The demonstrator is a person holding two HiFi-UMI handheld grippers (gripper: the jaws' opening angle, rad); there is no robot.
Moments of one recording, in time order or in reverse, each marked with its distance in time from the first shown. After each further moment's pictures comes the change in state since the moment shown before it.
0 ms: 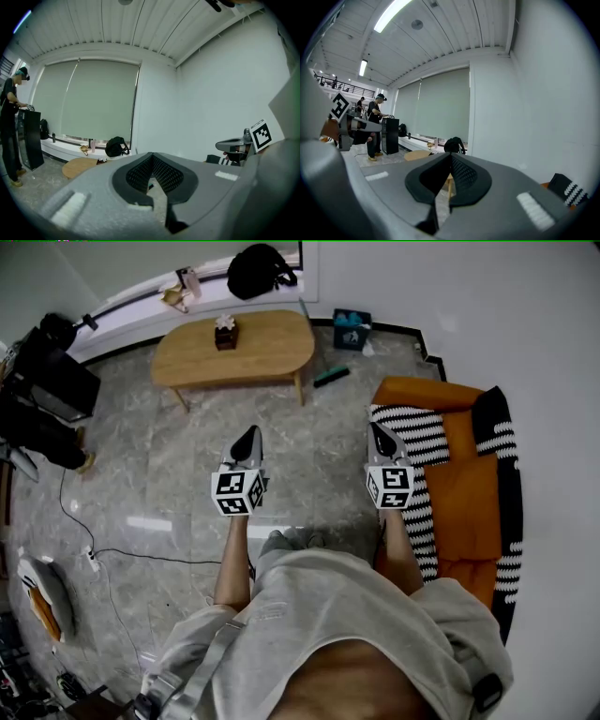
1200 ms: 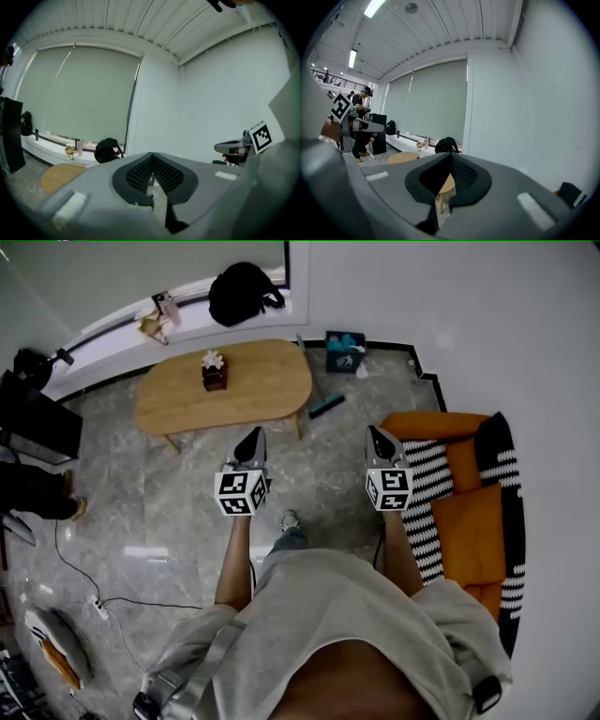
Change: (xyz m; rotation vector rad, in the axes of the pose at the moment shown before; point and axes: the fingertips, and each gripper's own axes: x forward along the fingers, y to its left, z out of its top) left arm 0.212 0.120 0.042 -0.030 -0.003 -0.122; right arm 0.216 -0.033 0.039 -0.009 0.037 -0.089
